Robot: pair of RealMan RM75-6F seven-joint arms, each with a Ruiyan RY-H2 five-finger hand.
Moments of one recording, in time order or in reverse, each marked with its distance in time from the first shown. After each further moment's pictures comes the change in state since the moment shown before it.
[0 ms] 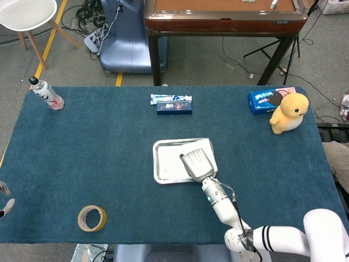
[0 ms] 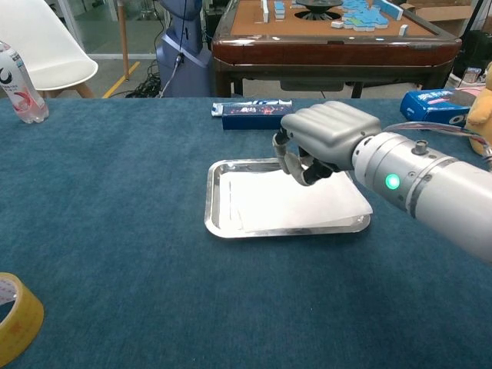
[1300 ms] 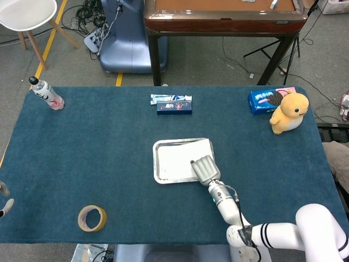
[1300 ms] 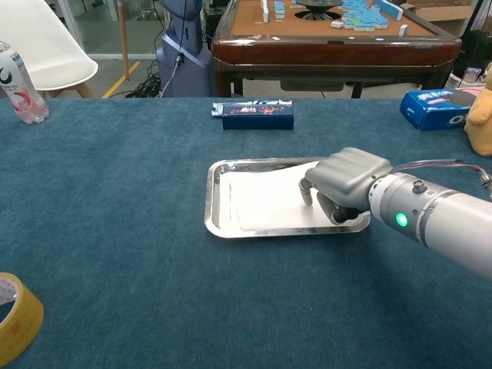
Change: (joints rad) left arm 0.003 0.005 0.000 -0.005 0.002 0.009 -0.004; right arm 0.065 -0.010 -0.120 0.082 0.225 -0.043 -0.132
